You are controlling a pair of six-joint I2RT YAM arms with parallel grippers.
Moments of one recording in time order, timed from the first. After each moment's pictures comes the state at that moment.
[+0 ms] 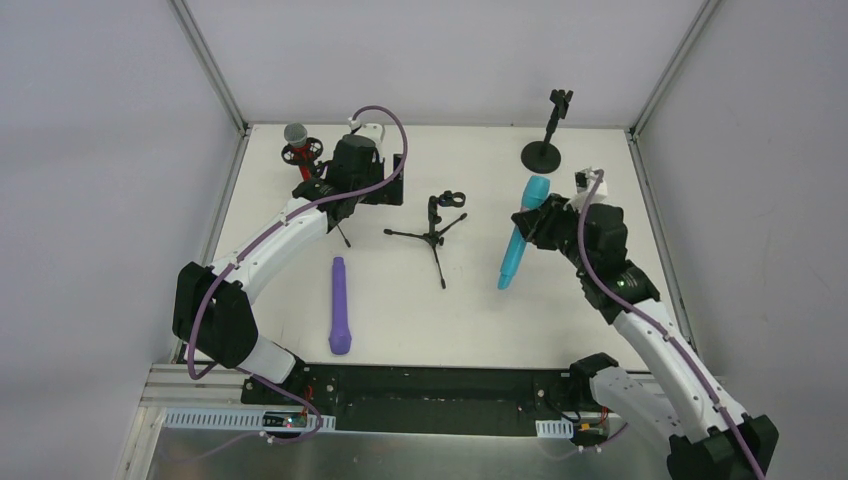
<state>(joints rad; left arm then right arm) -0.49 1.49 1.24 -0.36 -0.21 -0.28 0.38 0.89 0.78 -0.28 -0.04 0.52</state>
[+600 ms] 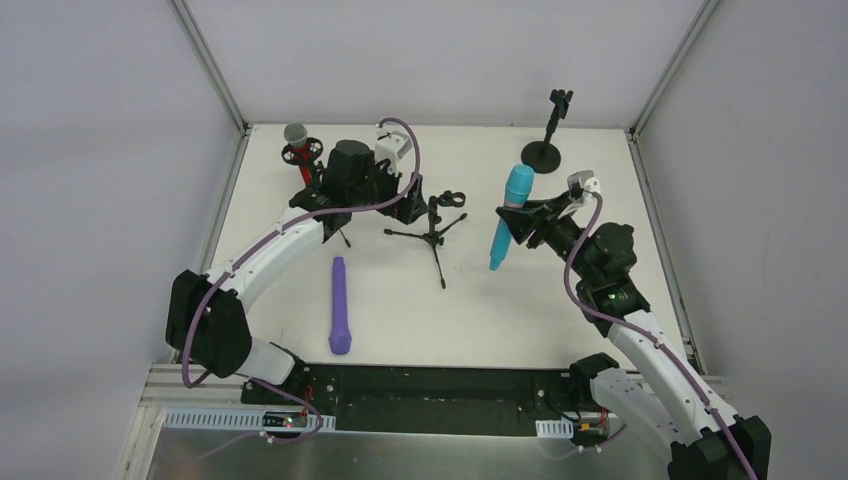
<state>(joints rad) -0.49 1.45 1.18 -0.25 0.25 -0.10 0.38 0.79 0.58 0.29 -0.31 0.35</state>
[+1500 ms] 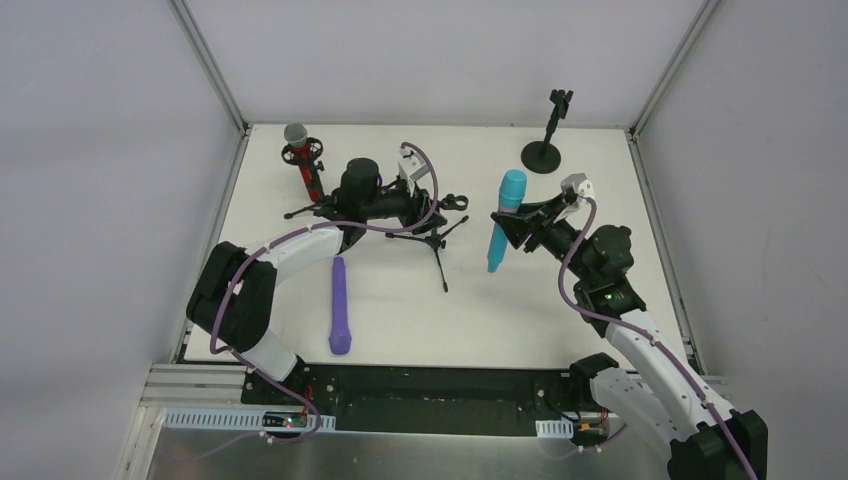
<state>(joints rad) -0.50 1.58 0.97 0.32 0.68 -0.08 0.38 0.81 0.54 0.38 -0.41 0.32</state>
